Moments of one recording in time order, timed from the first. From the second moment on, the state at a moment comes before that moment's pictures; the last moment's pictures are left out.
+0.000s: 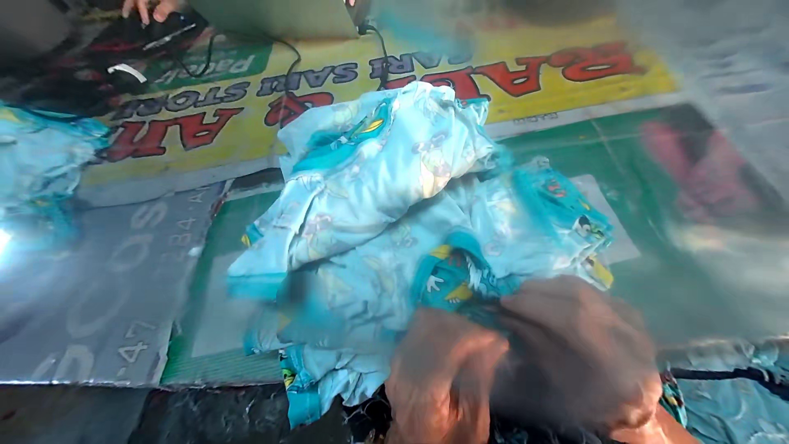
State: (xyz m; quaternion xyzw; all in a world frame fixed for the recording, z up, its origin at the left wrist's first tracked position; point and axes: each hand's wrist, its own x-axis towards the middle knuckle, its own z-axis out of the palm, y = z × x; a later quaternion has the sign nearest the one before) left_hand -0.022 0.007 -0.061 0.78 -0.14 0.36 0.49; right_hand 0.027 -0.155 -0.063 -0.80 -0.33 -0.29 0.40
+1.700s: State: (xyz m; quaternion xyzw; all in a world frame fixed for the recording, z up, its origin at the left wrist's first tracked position) left_hand 0.022 0.078 -0.011 0.76 -0.50 0.24 0.35; right_hand 0.070 -0.148 -0.028 -0.58 -0.23 0.06 0.78
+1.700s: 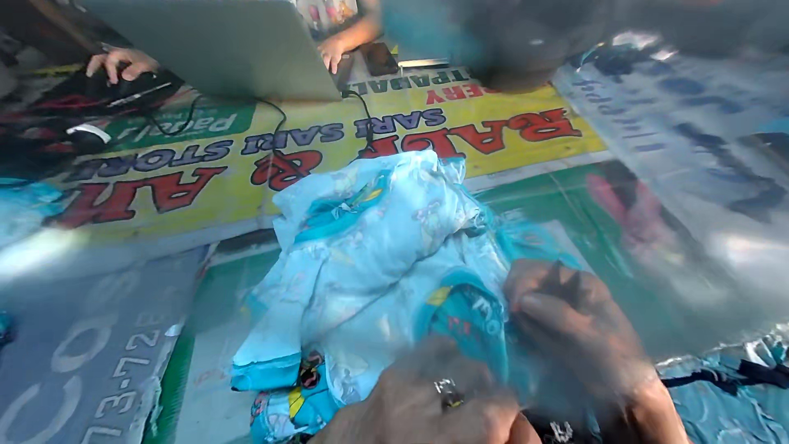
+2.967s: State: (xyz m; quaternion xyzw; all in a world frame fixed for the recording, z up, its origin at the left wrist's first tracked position) left_hand -0.030 0.042 -0.052 0.86 -0.32 0.31 0.24; right_hand 0.036 -0.144 -0.043 -0.80 -0.30 -0.07 0.51
